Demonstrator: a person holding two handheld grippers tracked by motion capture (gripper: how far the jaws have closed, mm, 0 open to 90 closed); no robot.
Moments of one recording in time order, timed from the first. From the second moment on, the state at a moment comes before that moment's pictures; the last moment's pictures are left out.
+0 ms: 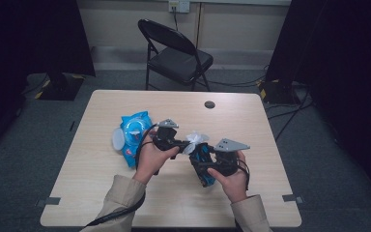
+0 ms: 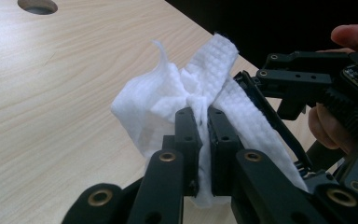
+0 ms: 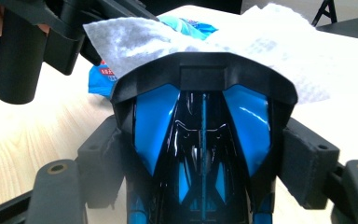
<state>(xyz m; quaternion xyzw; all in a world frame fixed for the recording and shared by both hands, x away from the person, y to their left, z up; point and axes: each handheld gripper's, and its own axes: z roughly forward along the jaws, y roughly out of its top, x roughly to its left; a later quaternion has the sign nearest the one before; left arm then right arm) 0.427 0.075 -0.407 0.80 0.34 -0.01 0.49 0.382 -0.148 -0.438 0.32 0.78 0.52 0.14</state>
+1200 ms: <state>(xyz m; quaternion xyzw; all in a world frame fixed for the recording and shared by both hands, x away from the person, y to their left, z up) 0.401 0.088 -0.396 0.81 0.31 -0.01 0.49 0.386 -0.149 -0.440 0.33 0.77 0.52 0.14</state>
